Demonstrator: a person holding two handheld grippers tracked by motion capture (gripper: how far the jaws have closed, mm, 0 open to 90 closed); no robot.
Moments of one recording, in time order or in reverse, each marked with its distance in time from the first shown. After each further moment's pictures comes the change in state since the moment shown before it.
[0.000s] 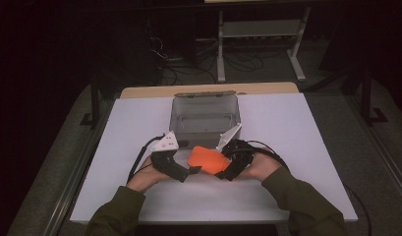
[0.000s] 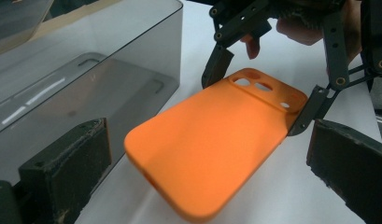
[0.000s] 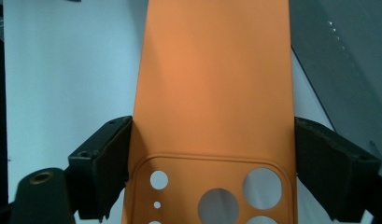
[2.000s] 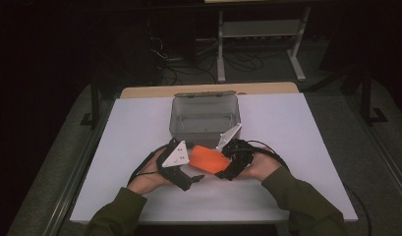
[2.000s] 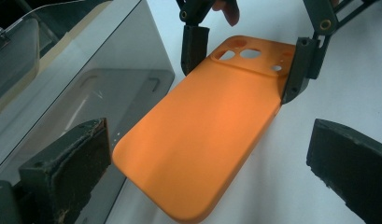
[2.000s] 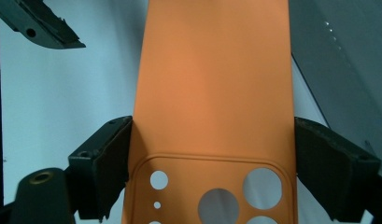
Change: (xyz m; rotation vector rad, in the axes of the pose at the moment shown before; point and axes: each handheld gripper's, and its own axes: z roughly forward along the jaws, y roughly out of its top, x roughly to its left) left arm -0.022 0.002 0.009 0.102 0.057 0.322; right arm 0.000 0.000 0.000 0.002 -0.010 -0.001
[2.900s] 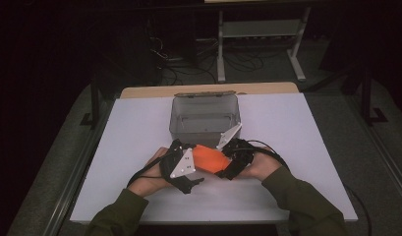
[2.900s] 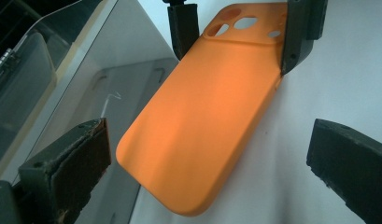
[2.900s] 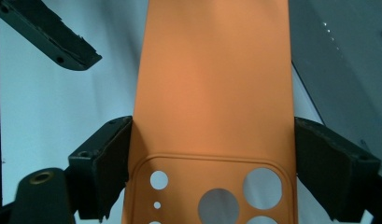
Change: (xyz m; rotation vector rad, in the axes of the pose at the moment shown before) left arm -0.013 0.004 0.006 0.090 0.072 0.192; right arm -0.001 0.000 -0.001 -0.009 -0.004 0.007
